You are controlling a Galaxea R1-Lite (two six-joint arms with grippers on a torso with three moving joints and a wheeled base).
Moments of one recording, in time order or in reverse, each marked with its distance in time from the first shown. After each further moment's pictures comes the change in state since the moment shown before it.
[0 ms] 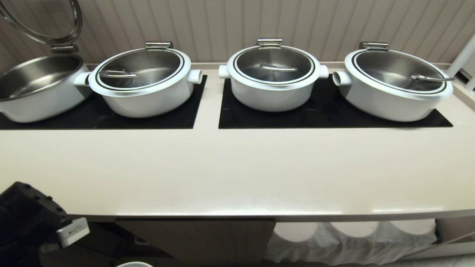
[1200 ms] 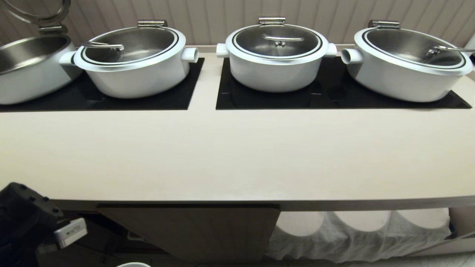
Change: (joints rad) left arm -0.002 -0.013 0.001 0.000 -0.004 0.000; right arm 0.001 0.000 0.000 0.000 0.000 0.001
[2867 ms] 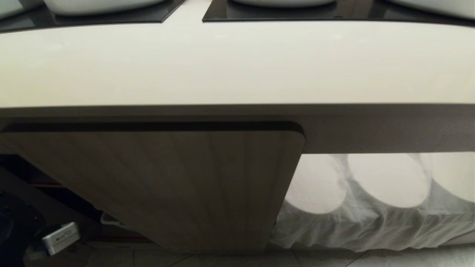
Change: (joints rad) left arm -0.050 -0.062 0.006 0.005 -0.003 -0.026; right arm 0.000 0.000 0.000 0.000 0.000 0.002
